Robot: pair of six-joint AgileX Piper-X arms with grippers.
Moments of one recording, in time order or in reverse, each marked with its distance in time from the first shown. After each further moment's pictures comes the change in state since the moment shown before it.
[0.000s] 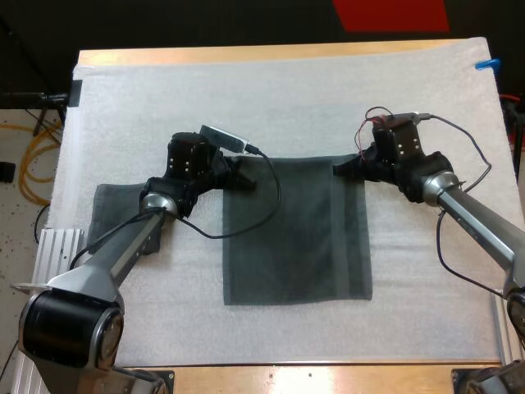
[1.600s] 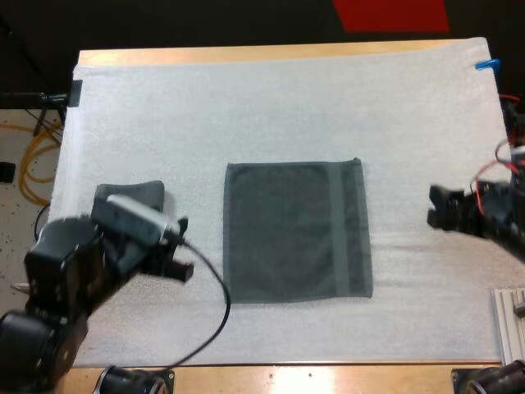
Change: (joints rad) left arm 0.001 -1.014 -0.137 0.973 -0.027 -0.007; right arm 0.000 -0.909 -0.101 0.827 0.068 0.080
